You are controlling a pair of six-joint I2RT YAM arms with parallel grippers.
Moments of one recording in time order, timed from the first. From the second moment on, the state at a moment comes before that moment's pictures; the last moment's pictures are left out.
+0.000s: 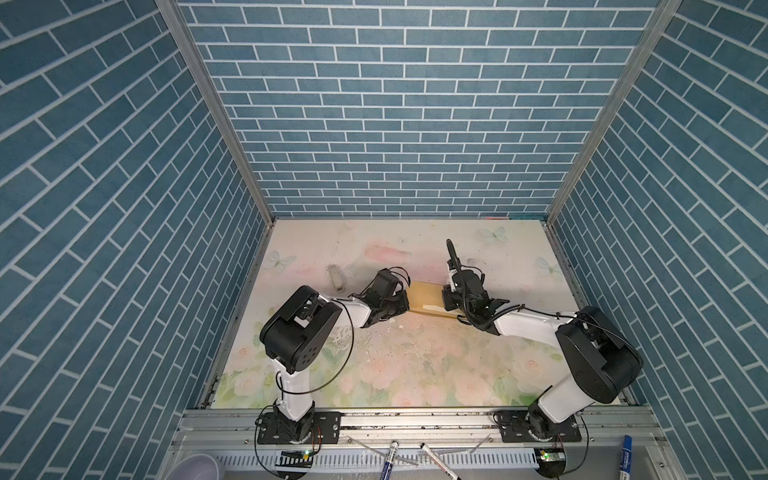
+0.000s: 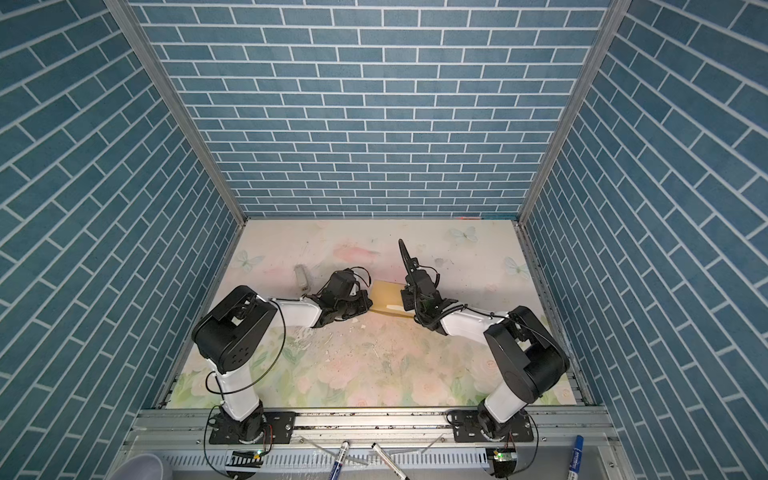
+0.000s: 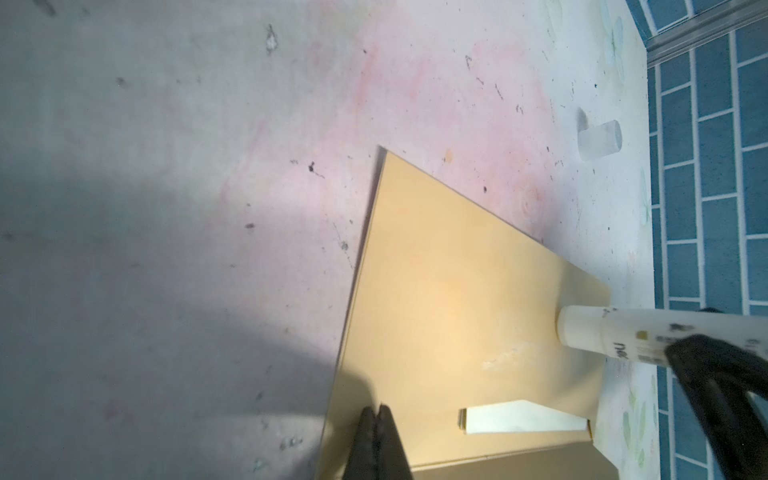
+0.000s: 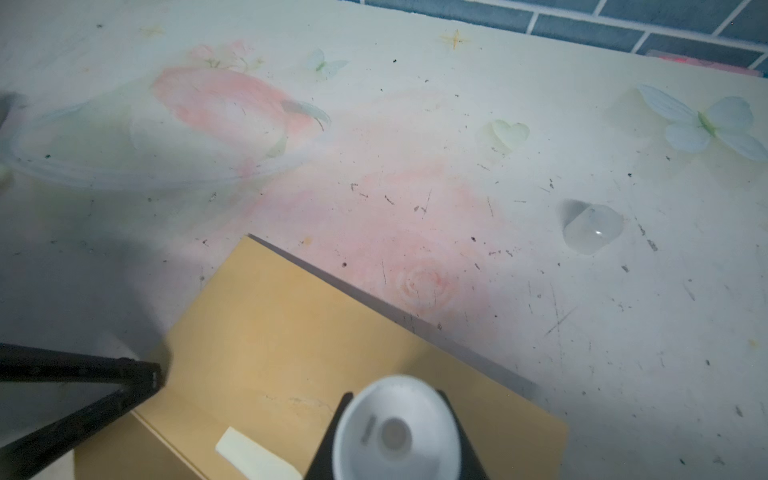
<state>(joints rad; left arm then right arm) -0.62 1.87 0.87 0.21 0.18 -0.86 0.66 1.58 0.76 0.17 0.24 0.19</state>
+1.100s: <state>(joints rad) -0.62 1.88 0.87 0.23 0.18 -0.86 0.79 1.76 0.86 0.25 0.19 0.17</state>
